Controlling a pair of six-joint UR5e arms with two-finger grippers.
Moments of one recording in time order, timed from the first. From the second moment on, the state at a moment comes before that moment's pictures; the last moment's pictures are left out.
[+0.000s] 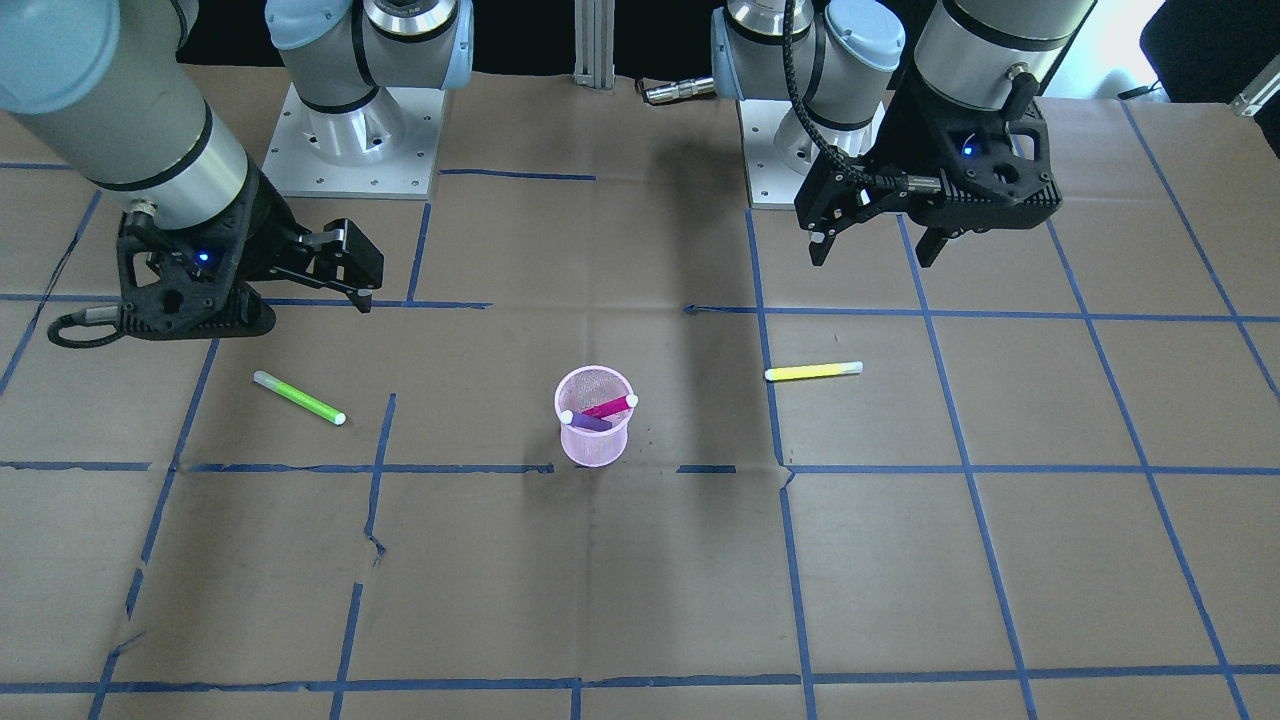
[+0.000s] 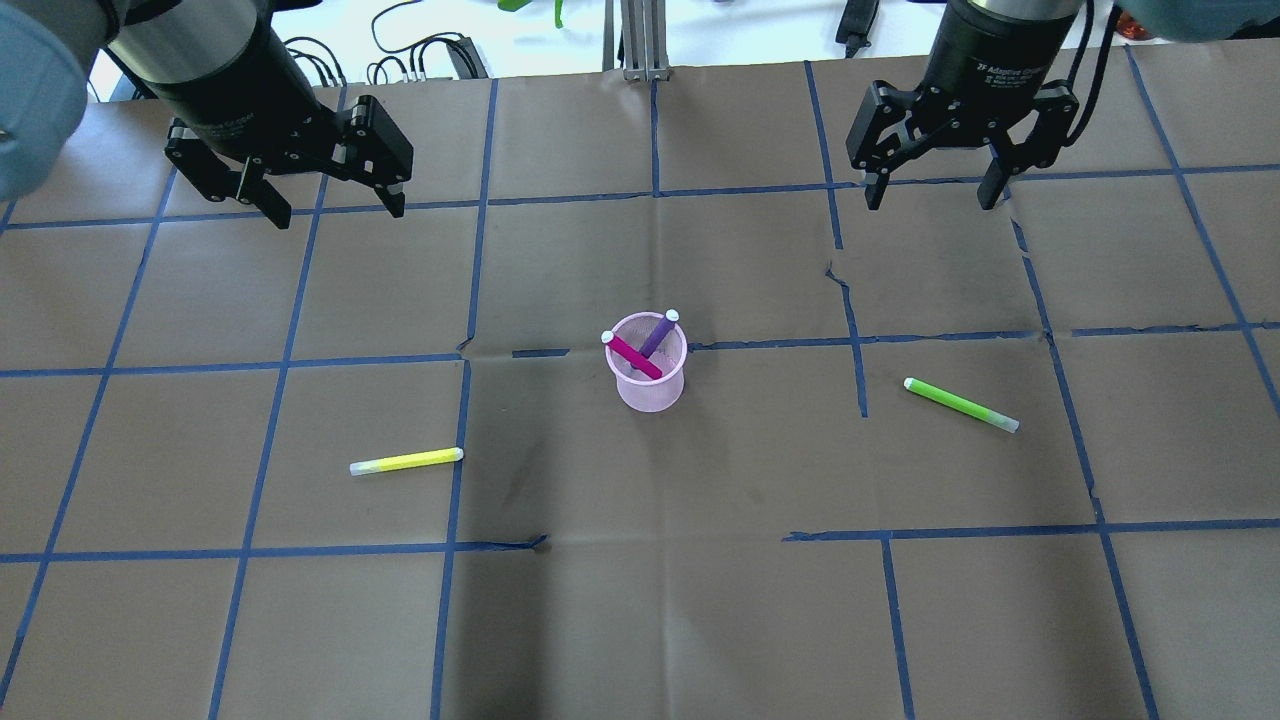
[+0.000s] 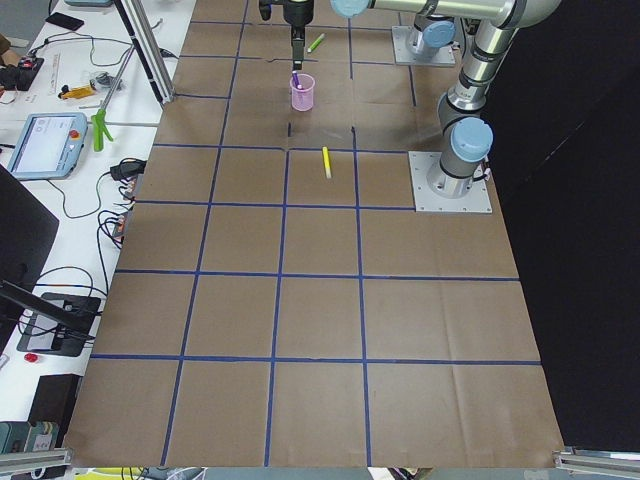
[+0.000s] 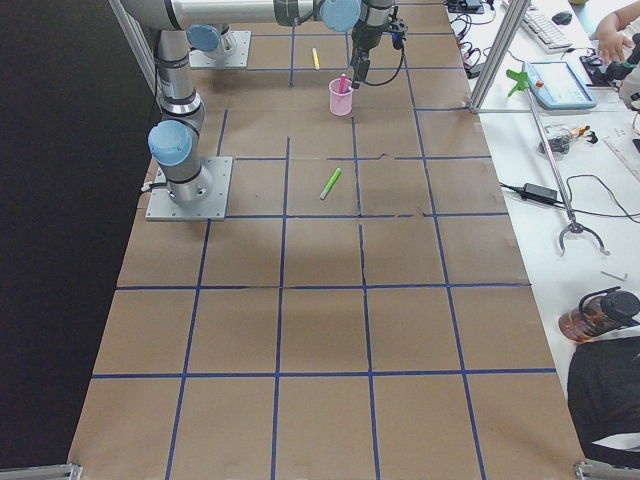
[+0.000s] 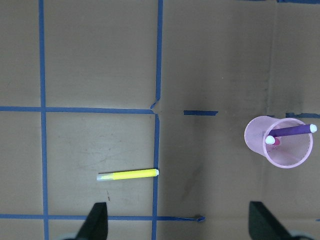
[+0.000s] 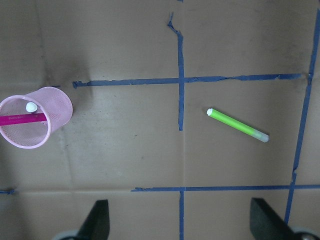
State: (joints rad) left arm -1.57 -1.58 -1.49 -1.59 1.54 -0.04; right arm 1.57 -1.42 1.36 -1.36 -1.53 0.04
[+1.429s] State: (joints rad) left arm -1.57 -1.58 -1.51 -1.59 1.54 -0.04; right arm 1.53 -1.46 1.37 -1.37 -1.54 0.07
